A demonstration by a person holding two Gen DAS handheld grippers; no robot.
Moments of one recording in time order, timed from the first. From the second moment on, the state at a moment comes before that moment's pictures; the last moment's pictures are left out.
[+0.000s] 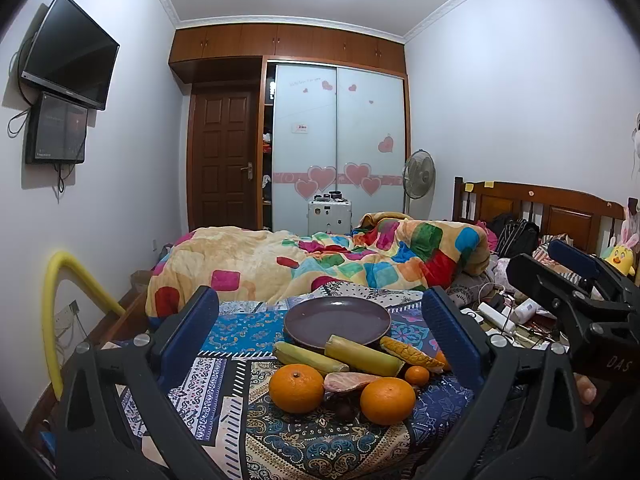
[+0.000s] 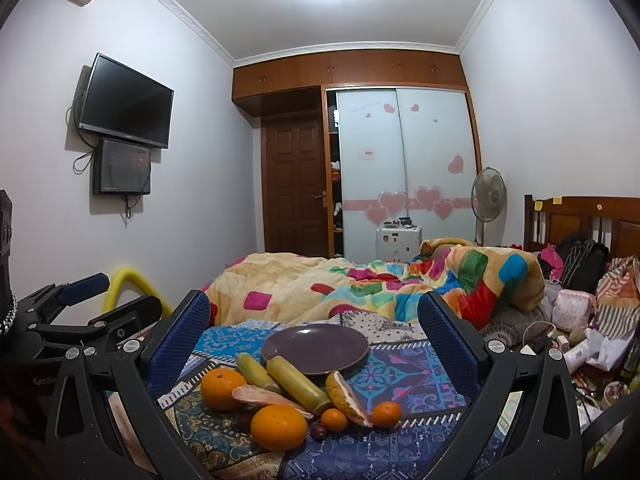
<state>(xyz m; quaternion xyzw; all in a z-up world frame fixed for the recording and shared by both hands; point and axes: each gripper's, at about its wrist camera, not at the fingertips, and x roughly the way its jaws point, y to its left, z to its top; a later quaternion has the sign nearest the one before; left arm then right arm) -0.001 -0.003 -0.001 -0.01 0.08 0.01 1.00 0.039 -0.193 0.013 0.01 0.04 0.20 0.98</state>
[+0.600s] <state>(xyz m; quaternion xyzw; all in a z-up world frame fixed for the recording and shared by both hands) -0.001 -0.002 -0.004 0.00 0.08 0.01 1.00 0.039 -0.199 0.017 0.01 0.04 0.20 0.98</state>
